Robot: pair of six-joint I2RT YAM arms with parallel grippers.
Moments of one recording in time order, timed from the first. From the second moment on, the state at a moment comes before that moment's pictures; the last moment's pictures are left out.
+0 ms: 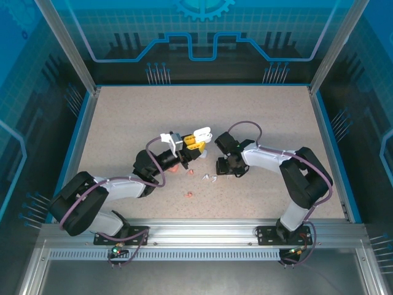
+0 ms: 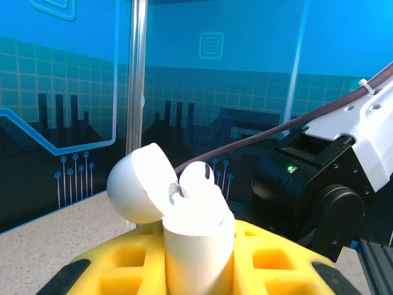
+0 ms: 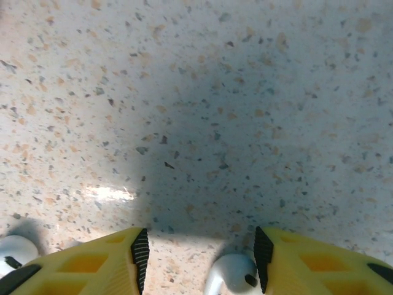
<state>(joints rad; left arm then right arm) -0.62 1.41 0.44 1.27 0.41 -0.21 0.63 1.70 0.99 -0.61 0.01 0.58</state>
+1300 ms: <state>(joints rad) -0.62 1.41 0.44 1.27 0.41 -0.21 0.64 1.71 1.02 -0.72 0.05 0.59</state>
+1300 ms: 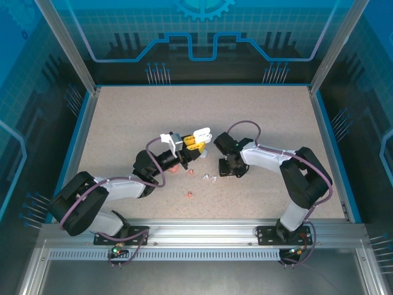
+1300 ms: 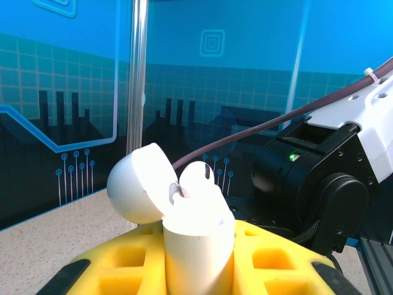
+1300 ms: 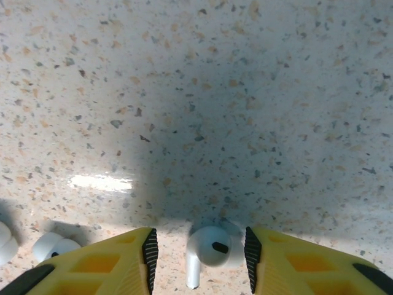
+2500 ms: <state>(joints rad) -0.62 1.41 0.44 1.27 0.41 -0.22 0.61 1.59 0.95 -0.71 0.03 0.55</state>
